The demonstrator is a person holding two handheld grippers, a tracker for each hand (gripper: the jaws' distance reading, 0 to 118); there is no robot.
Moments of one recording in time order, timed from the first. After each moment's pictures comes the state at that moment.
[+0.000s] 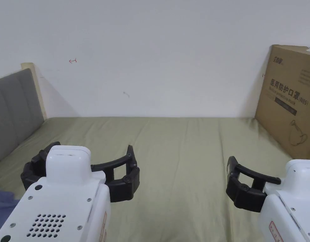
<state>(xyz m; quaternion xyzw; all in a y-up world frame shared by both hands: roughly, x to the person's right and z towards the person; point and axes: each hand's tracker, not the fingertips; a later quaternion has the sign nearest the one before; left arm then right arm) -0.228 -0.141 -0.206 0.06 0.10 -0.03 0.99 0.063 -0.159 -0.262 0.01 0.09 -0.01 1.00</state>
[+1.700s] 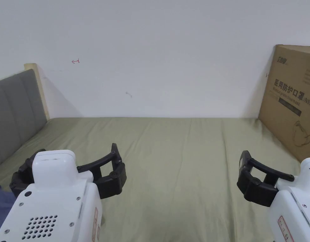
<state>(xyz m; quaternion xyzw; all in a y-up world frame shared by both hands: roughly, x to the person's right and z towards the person) -0.244 -0.153 -0.215 0.07 0.15 0.00 0.99 0.064 -0.159 -0.273 0.03 0.05 -0.04 1.00</state>
